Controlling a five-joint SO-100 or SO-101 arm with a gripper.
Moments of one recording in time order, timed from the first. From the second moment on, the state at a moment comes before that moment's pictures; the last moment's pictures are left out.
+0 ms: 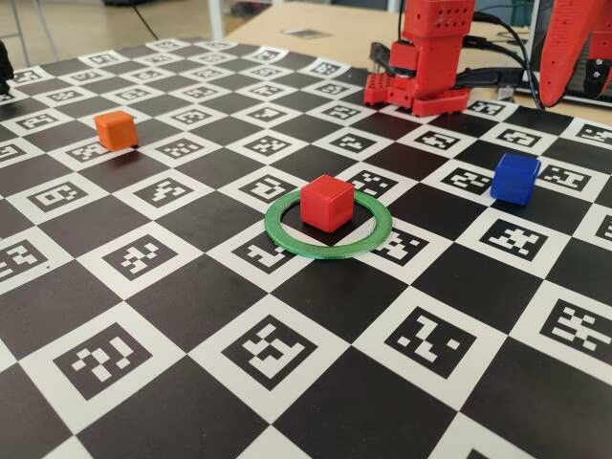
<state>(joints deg) -61.9 104.7 113.7 67.9 69.6</state>
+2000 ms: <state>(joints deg) -54.0 100.1 132.5 44.9 43.9</state>
